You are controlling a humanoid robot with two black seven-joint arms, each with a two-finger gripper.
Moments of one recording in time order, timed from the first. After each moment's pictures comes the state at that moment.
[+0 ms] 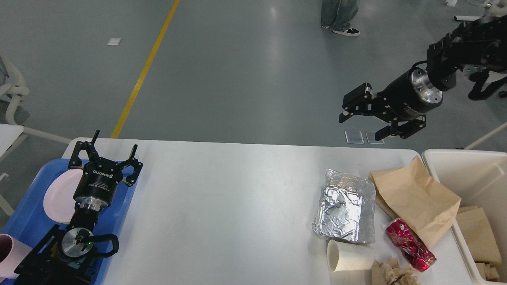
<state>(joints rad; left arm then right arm) -0.31 0.16 -1.38 -0.72 0.21 -0.61 -0.24 2.12 -0.18 -1.48 1.20 0.18 0.84 0.14</state>
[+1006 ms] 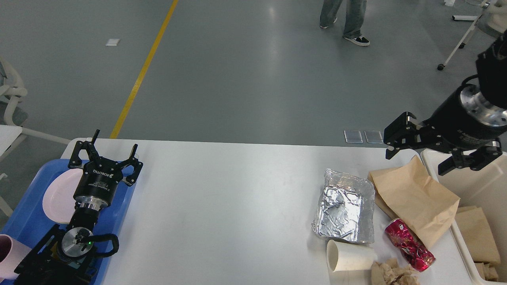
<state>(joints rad) -0.31 0.16 -1.38 -0.73 0.21 -0.61 -0.24 2.43 -0.29 -1.61 1.62 0.19 0.68 -0.02</state>
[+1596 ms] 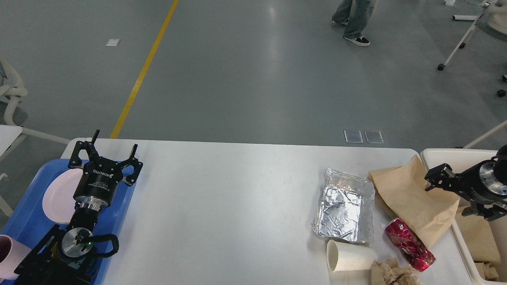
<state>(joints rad) -0.31 0.16 -1.38 -0.72 0.21 -0.61 -0.24 1.56 -0.57 -1.39 1.08 0.19 0.39 0.00</state>
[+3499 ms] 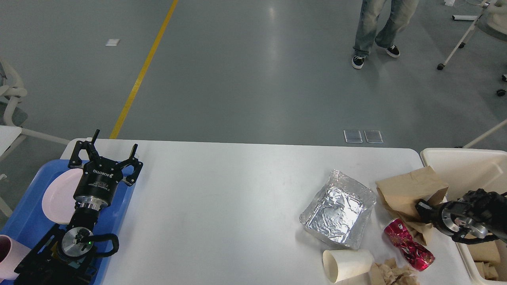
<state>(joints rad) -0.31 0.16 -1.38 -0.72 0.21 -0.61 -0.24 0.99 -0.41 -1.06 0.59 0.21 0.15 -0.07</state>
